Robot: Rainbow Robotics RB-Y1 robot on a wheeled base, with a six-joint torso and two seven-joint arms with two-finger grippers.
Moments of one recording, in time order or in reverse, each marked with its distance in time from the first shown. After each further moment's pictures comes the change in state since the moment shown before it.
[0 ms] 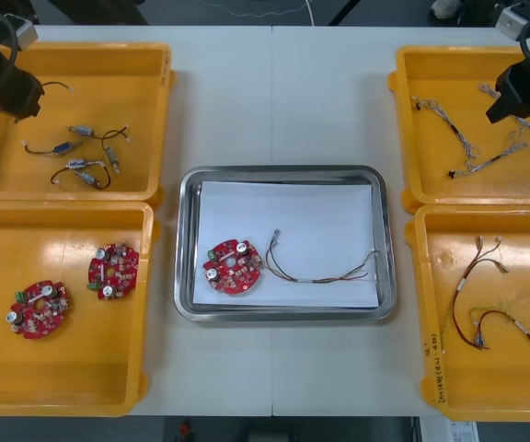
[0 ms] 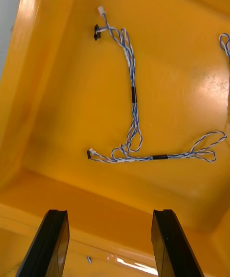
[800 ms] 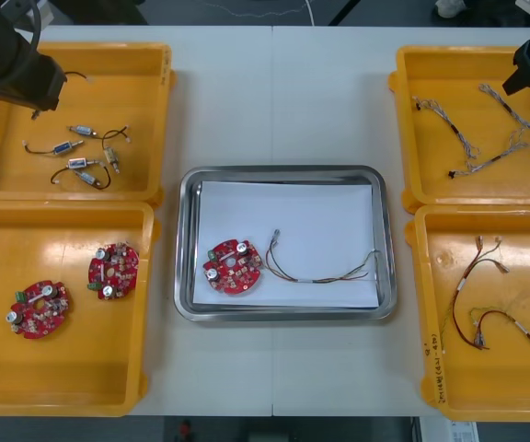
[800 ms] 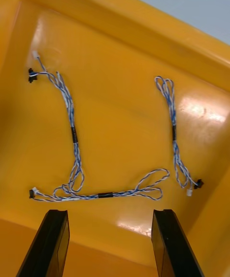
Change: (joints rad) right arm -0.234 -0.015 -0.014 0.522 0.093 -0.282 0.249; left arm 0.111 -0.003 0.000 -0.522 -0.005 0.306 0.393
